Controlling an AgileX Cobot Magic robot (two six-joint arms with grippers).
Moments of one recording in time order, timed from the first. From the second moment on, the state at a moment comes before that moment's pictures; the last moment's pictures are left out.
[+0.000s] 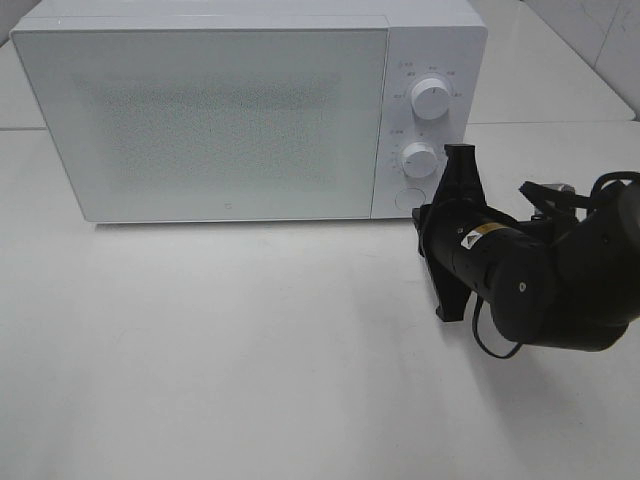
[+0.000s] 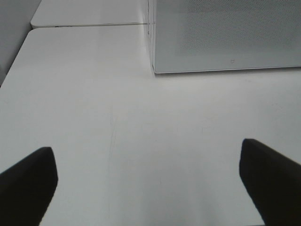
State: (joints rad) left arm 0.06 0.00 -0.50 -0.15 1.05 0.13; right arm 0.61 1.91 -0.60 0.62 -0.89 1.38
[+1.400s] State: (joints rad) left arm 0.06 0.00 -0.50 -0.15 1.05 0.13; right arm 0.51 2.11 -0.85 0.59 -0.81 1.32
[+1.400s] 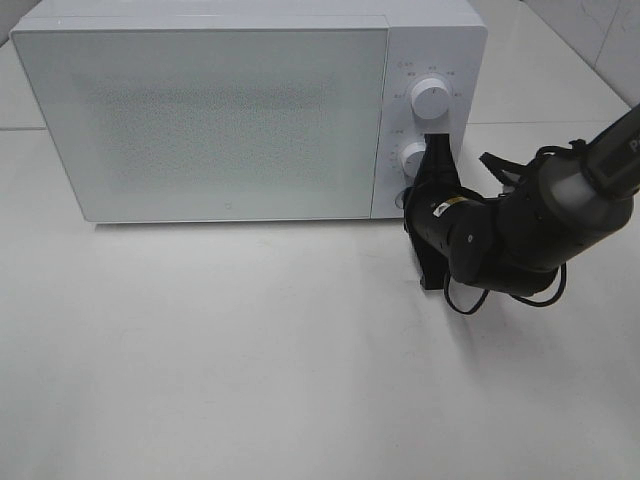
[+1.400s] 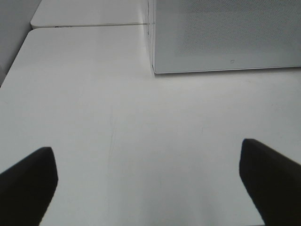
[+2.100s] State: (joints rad) left arm 0.06 0.00 -0.50 -0.15 1.05 0.13; right arm 0.52 2.16 -0.92 0.67 -0.83 1.29
